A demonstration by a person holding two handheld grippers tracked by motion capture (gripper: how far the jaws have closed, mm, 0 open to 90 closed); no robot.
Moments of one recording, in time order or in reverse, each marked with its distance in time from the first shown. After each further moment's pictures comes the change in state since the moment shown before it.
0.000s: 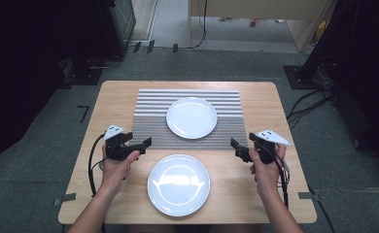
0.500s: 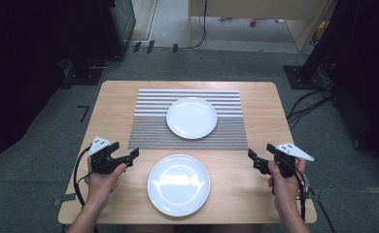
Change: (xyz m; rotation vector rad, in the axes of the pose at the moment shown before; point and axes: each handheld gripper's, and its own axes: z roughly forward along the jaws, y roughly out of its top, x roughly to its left) left arm 0.015 -0.026 -0.040 -0.022 0.059 0.007; right arm -0.034 -0.026 -0.044 -0.003 -0.049 0.022
